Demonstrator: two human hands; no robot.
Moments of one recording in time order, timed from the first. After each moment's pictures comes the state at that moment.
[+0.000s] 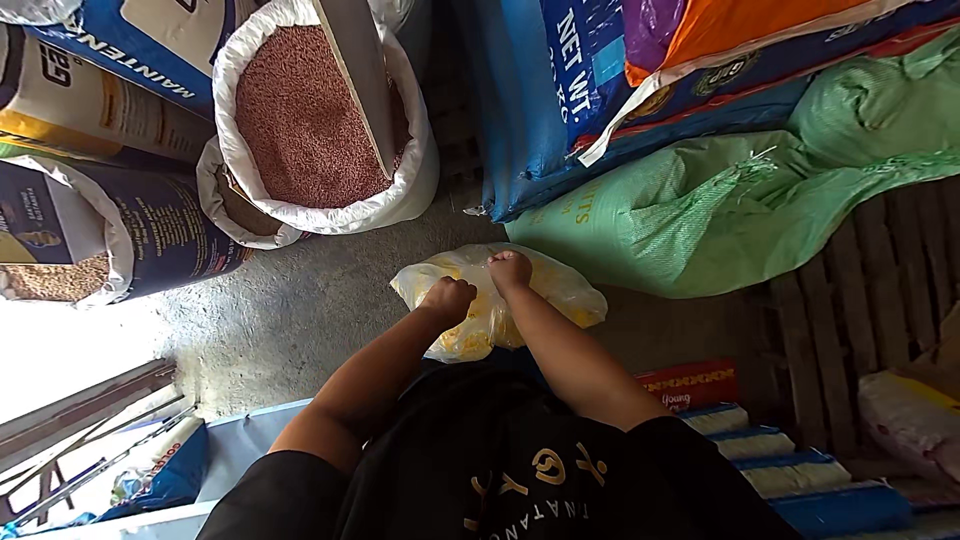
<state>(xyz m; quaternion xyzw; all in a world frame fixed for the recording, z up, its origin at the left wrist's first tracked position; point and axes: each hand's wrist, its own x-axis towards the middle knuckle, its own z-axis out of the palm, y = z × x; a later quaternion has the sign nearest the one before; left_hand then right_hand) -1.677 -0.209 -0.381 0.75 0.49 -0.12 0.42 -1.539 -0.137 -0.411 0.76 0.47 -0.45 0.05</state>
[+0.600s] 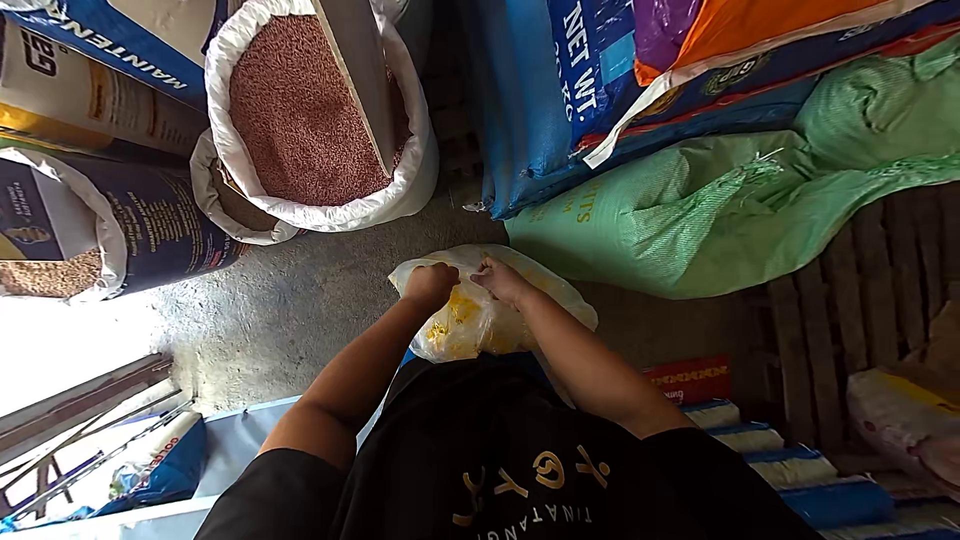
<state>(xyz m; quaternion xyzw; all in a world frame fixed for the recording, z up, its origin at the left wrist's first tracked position) -1.707 -0.195 -0.389 0.66 0.60 -0.11 0.45 -1.526 -0.144 -0.414 0.61 0.46 -0.63 0.14</state>
